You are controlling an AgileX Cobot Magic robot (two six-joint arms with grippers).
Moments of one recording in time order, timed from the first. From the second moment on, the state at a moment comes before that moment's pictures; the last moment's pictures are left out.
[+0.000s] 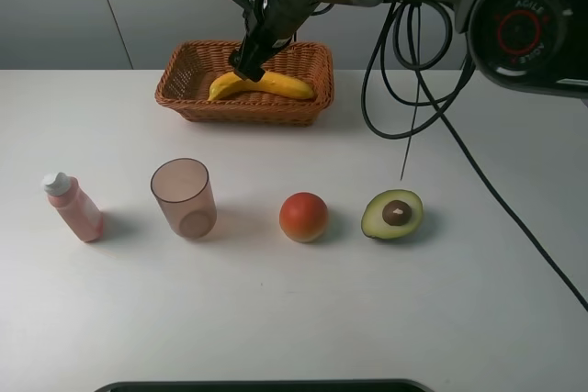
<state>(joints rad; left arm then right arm) -0.21 0.00 -0.51 0.10 1.08 -0.05 0.59 2.39 -2.00 -0.11 0.54 -0.49</state>
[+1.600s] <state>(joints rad) -0.21 0.00 -0.51 0.10 1.08 -0.05 0.04 0.80 -1.16 -0.14 1.22 -0.28</state>
